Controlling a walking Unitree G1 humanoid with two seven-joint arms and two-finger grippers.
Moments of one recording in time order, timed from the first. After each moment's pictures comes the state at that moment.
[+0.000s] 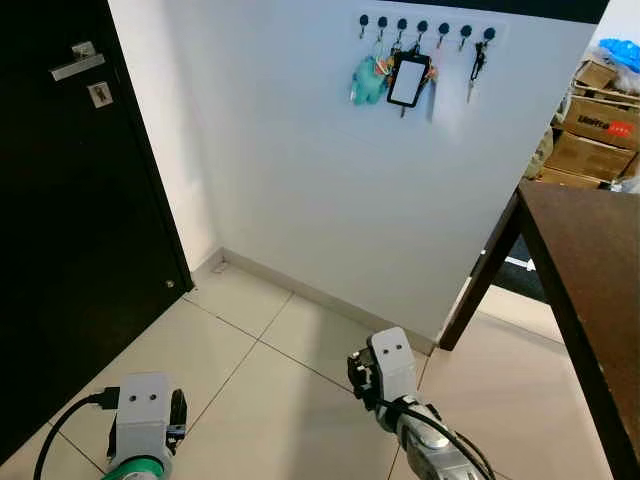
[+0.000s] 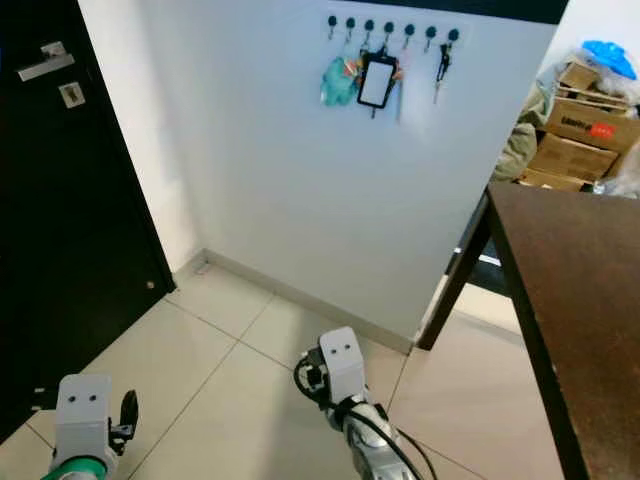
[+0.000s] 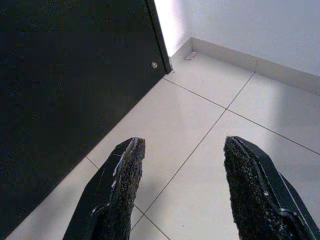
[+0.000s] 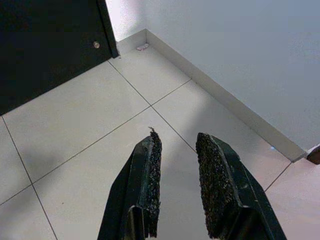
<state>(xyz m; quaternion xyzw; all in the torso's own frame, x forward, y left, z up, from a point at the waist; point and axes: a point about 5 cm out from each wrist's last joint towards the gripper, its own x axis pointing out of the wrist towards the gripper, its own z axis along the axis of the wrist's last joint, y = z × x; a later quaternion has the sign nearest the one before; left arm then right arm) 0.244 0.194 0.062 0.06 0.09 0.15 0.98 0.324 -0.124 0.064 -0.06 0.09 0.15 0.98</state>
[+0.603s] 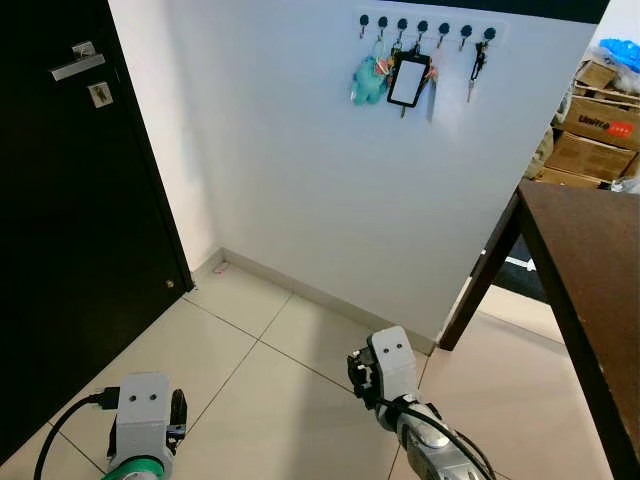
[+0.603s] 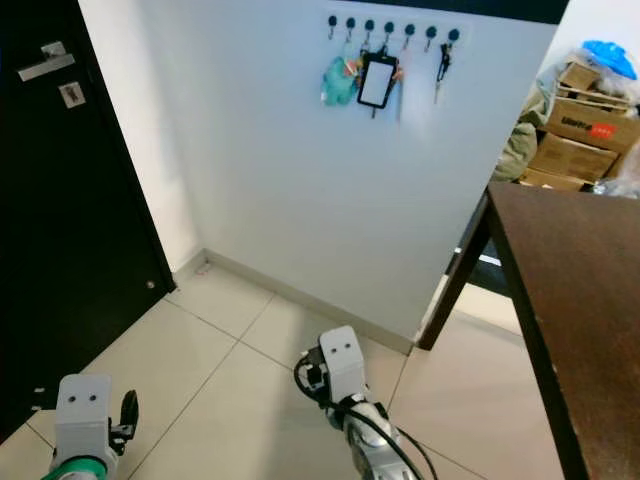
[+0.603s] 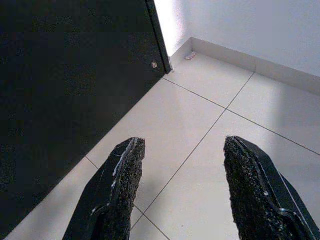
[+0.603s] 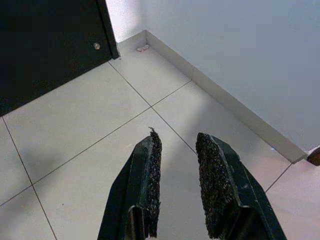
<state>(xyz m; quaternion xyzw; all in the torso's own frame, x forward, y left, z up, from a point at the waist) 0.244 0.194 0.062 0.06 0.09 0.15 0.98 0.324 -0.124 0.064 -0.06 0.09 0.15 0.98</state>
